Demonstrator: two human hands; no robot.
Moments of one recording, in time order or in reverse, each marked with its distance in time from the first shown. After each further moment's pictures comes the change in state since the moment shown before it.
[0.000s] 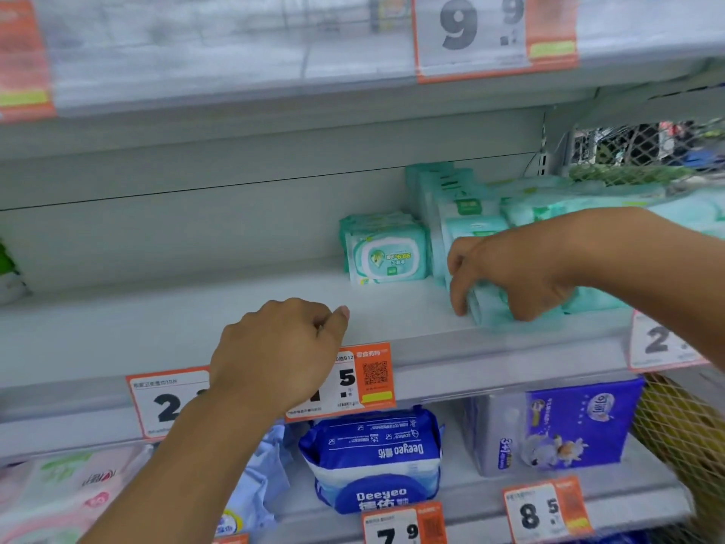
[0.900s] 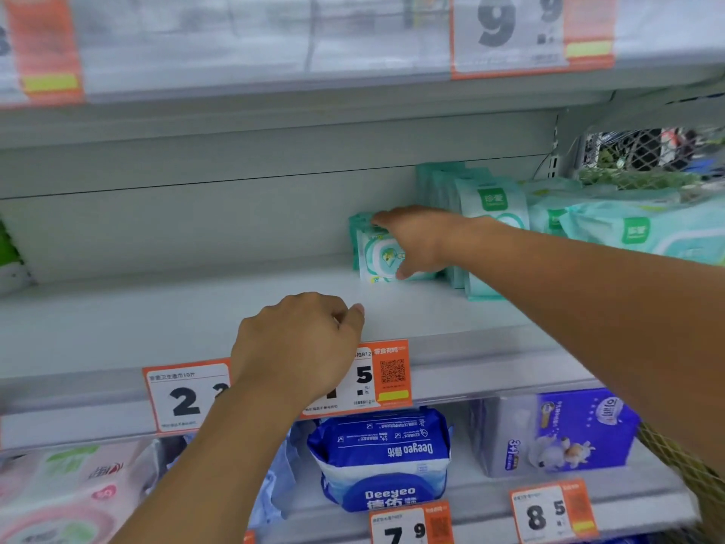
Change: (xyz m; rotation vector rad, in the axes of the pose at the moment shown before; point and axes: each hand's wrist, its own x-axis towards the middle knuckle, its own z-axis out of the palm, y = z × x) left_hand 0.000 0.001 -0.002 0.018 -0.026 -0.050; right_hand 0.118 -0.023 -0.027 0.125 0.496 0.029
